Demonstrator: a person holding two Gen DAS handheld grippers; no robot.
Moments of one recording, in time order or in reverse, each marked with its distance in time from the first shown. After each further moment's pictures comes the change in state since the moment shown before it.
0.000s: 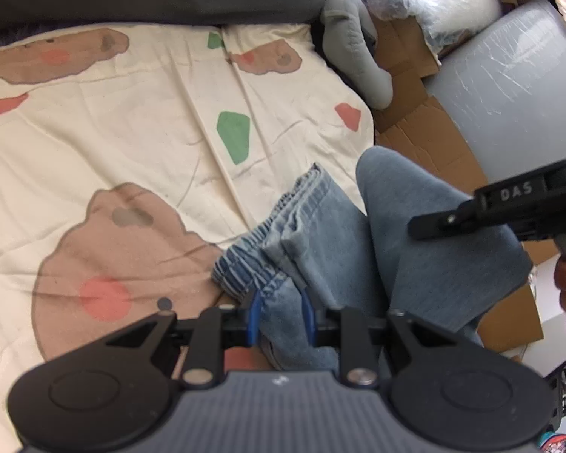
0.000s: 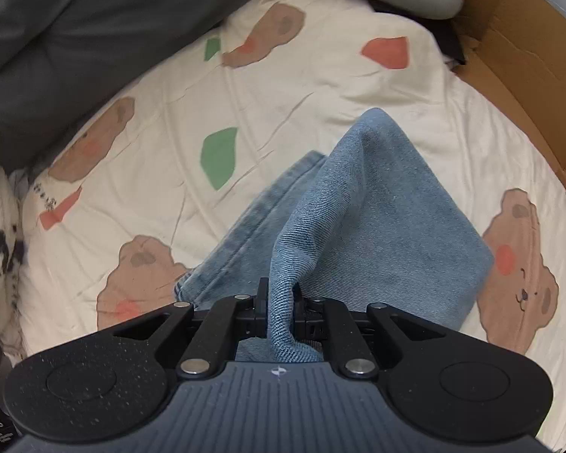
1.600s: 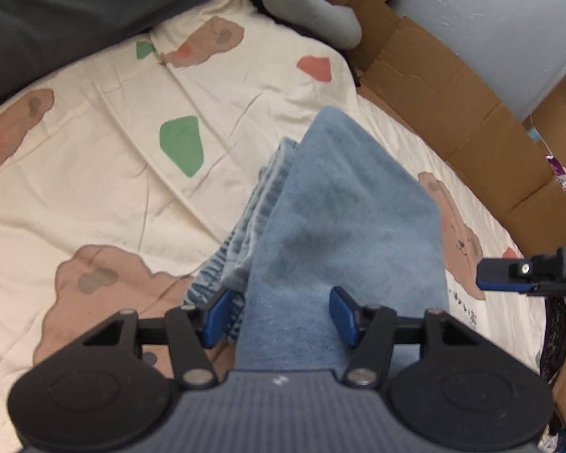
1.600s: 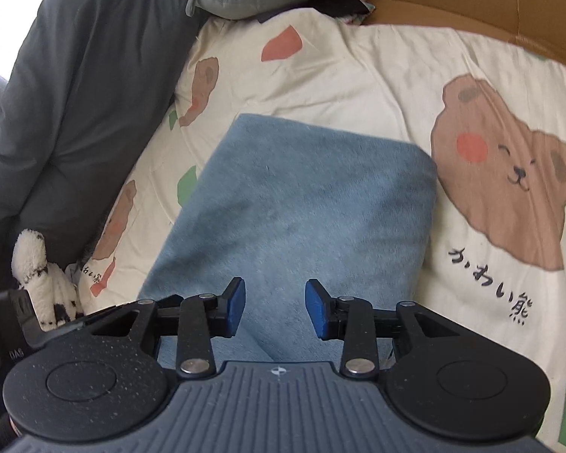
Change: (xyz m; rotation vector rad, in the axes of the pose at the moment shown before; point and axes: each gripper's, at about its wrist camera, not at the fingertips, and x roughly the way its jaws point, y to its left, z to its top) left arm 0.045 -0.056 0.022 0.299 0.152 0.119; right arm -0.008 -0.142 -0.112 0.390 -0.213 0.297
